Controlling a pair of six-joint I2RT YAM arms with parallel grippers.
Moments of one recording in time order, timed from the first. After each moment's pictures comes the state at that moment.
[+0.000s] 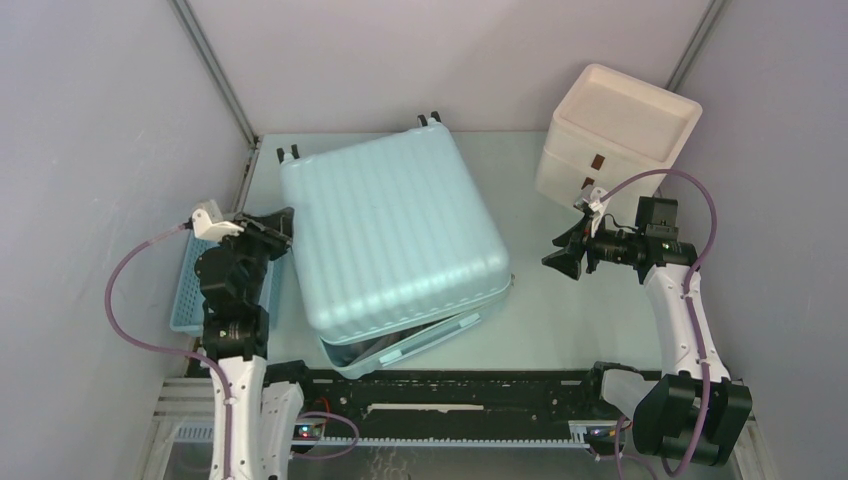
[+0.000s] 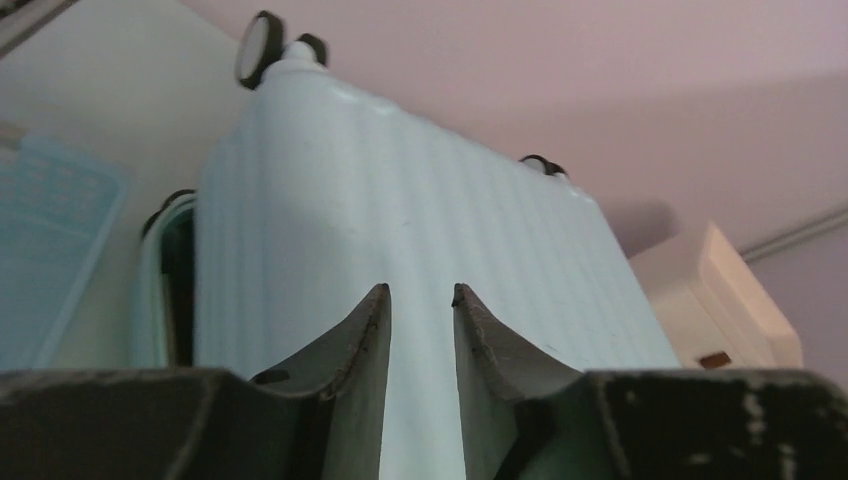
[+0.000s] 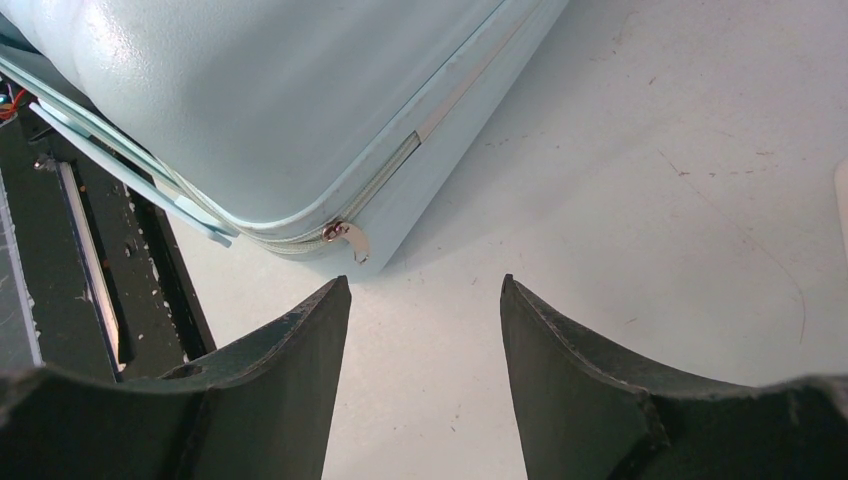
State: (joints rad) left arm 0.15 0.54 0.67 -0.13 0.18 -0.69; right arm -0.18 1.08 0.89 -0.71 -1.10 -0.70
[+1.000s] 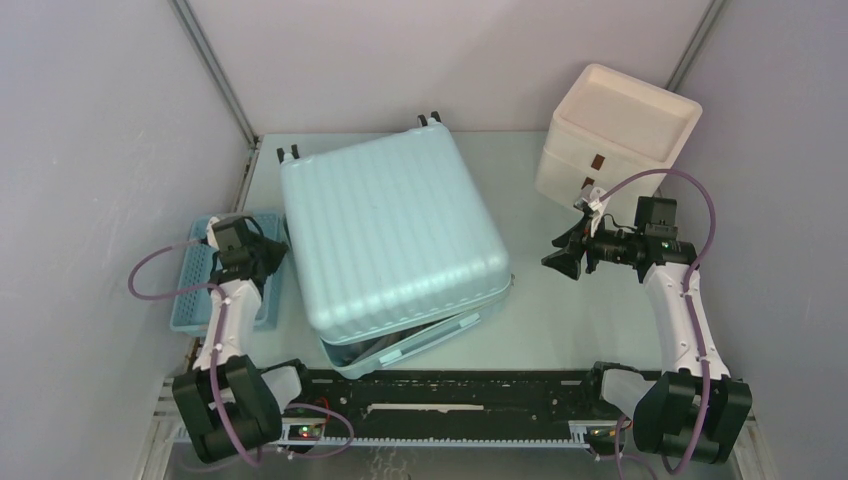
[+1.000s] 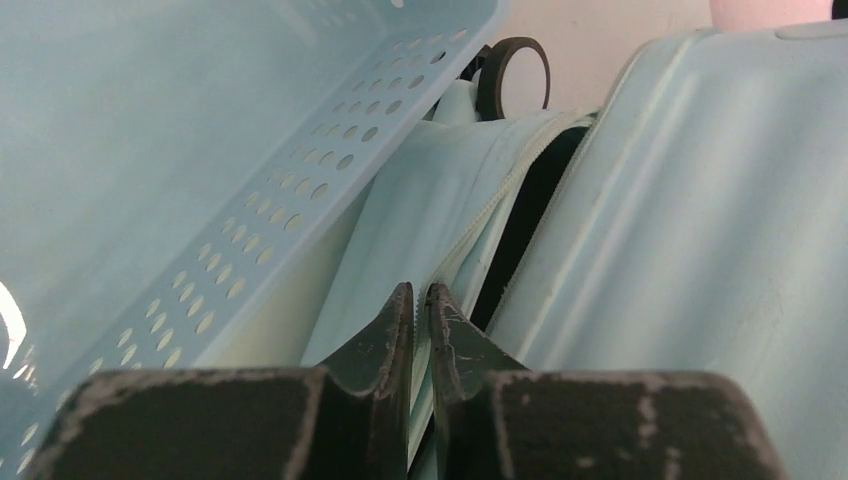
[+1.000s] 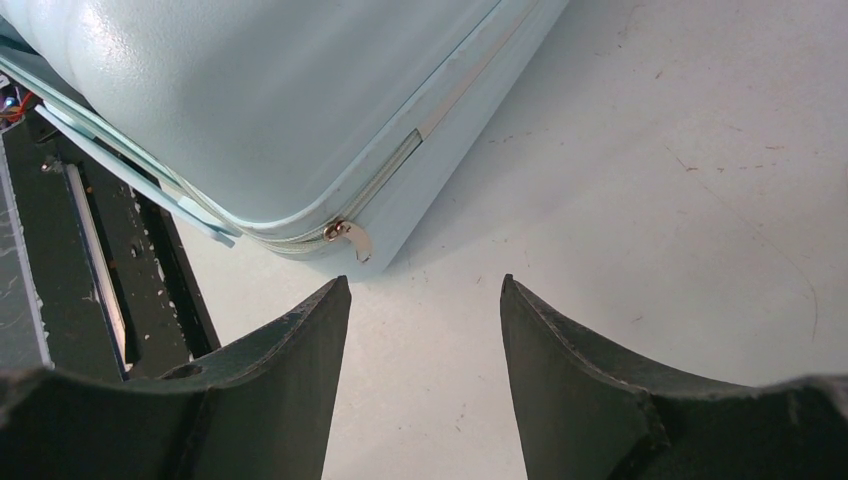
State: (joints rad) left arm 0.32 1.06 0.65 -0.28 0.06 -0.82; right arm -0.18 1.09 0.89 -0.71 -1.10 -0.69
